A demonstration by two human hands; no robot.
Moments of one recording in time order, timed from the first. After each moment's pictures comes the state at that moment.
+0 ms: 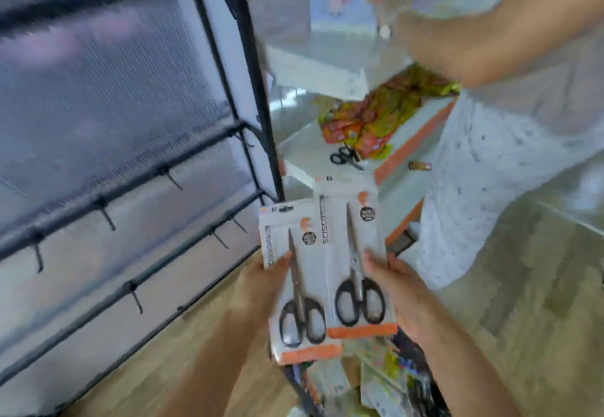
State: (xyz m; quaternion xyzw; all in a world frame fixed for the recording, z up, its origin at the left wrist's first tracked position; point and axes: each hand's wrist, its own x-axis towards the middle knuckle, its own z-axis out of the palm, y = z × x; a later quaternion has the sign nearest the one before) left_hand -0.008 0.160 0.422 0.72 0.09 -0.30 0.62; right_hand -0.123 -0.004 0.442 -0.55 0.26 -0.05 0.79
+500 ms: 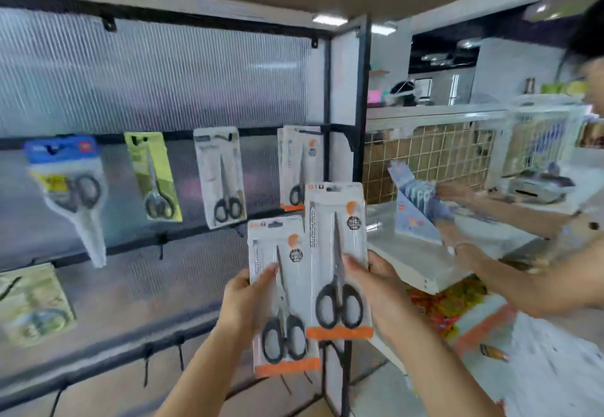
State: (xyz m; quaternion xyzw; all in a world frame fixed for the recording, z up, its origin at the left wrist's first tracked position) left_hand 0.031 0.296 0.700 0.66 0.02 -0.01 0.75; right_hand -0.008 0.112 0.707 -0.64 0.06 -0.14 0.75
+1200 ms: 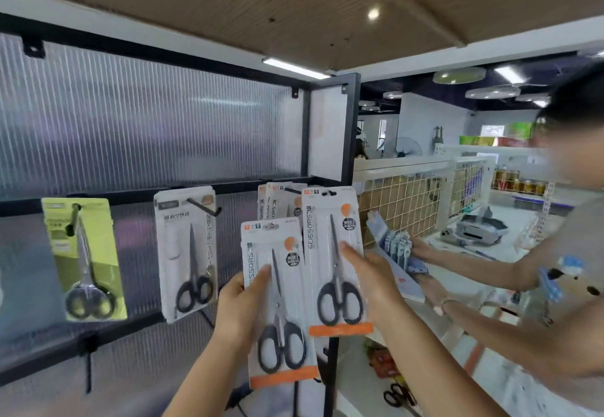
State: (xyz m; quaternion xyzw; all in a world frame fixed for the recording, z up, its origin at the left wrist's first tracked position) left_hand 0.173 0.278 0.769 0.57 -0.09 -0.04 0.81; right_hand 0.120 0.104 0.798 -0.66 0.18 -0.26 0.68
